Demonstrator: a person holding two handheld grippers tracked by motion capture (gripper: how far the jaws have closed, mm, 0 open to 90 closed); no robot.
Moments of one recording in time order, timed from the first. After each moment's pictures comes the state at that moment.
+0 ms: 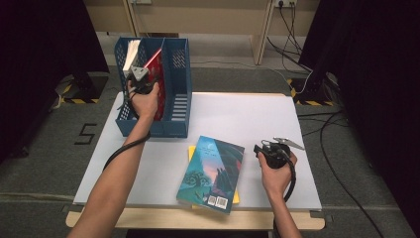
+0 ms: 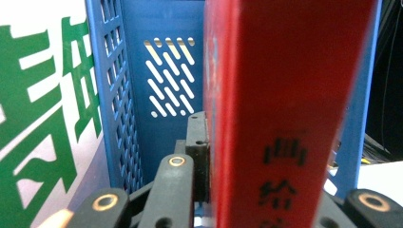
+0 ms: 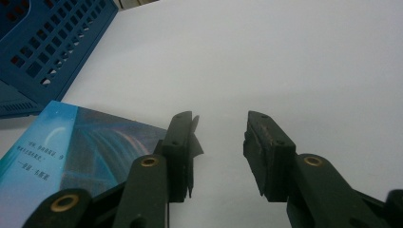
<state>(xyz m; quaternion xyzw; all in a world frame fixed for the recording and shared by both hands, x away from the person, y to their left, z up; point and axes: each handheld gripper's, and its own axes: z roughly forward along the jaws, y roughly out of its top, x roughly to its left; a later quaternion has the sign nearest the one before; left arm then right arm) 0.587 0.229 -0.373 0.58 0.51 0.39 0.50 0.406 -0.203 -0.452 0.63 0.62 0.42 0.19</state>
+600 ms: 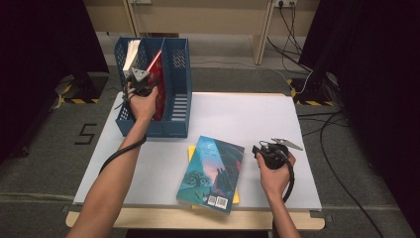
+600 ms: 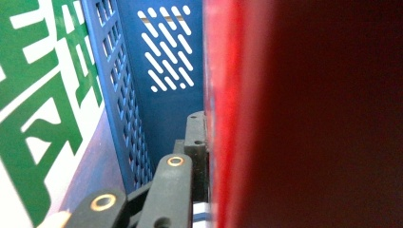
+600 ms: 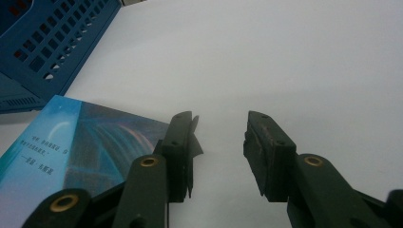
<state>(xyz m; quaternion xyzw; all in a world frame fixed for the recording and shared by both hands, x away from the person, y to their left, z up) 0.582 0.231 -0.373 0.62 0.51 0.38 0.46 0.405 -0.199 -0.453 0.63 0.63 0.42 0.18</state>
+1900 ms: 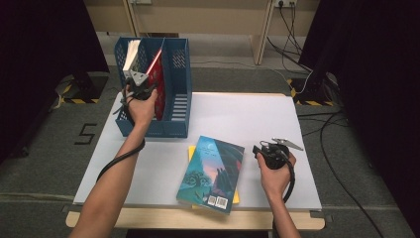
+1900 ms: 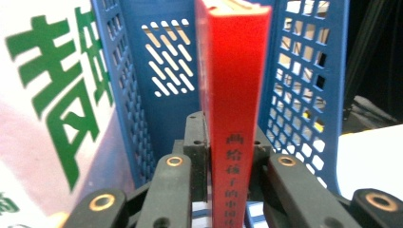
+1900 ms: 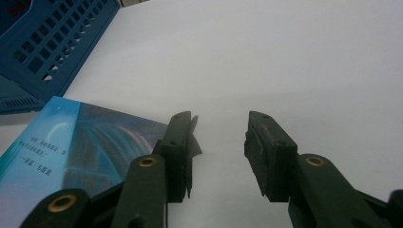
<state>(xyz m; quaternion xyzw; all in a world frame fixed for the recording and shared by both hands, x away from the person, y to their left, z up) 0.562 0.232 -0.369 0.62 0.50 0.40 0.46 0.404 -0.200 -0.453 0.63 0.63 0.42 0.19</state>
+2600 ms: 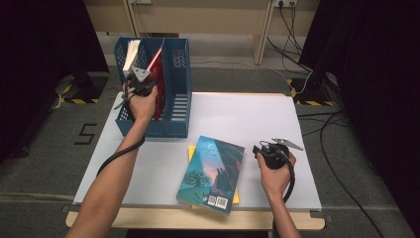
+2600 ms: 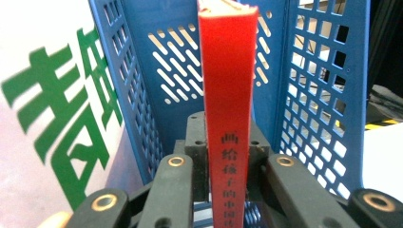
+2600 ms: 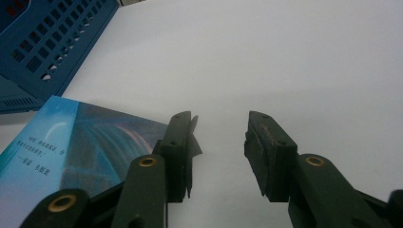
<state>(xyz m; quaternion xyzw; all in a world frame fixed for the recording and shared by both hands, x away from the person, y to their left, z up) 0.572 0.229 -0.362 0.63 0.49 0.42 0.43 0.405 -0.200 -0.453 0.63 0.63 0.42 0.19</state>
